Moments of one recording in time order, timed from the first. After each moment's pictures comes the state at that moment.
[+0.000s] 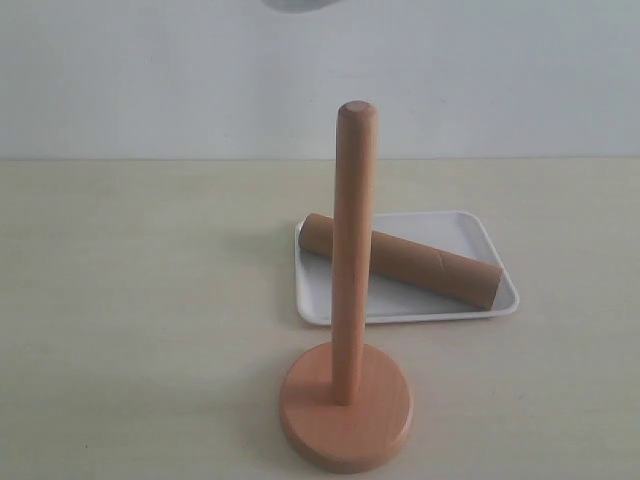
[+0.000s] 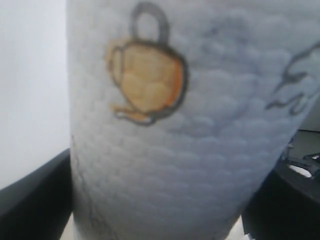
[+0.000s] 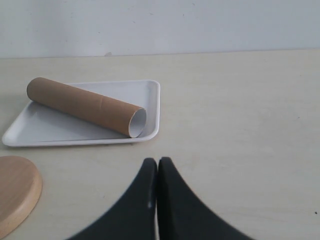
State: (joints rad) left arm -0.29 1.12 -1.27 -1.67 1.00 1.36; right arm 0.12 0.01 0.00 0.15 0.34 -0.06
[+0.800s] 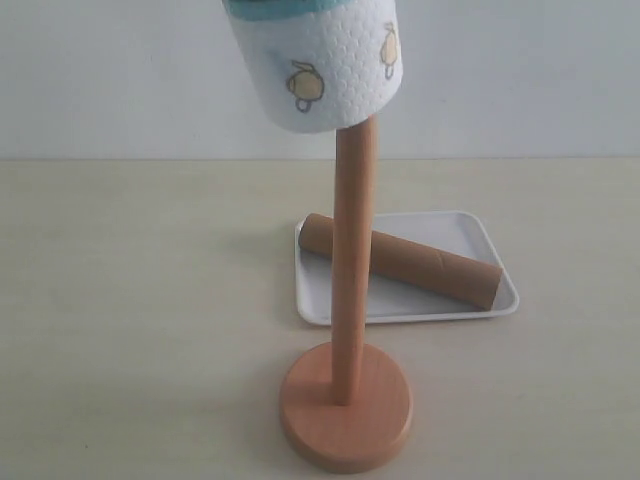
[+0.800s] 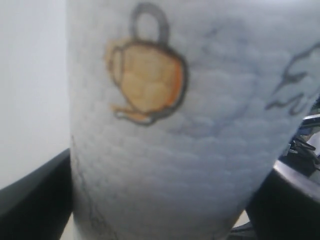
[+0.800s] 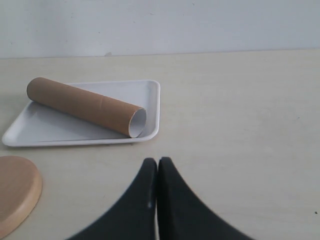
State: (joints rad) left arm -0.37 1.23 -1.27 -1.48 0.87 1.28; right arm 0.12 0.01 0.00 0.15 0.34 -0.06
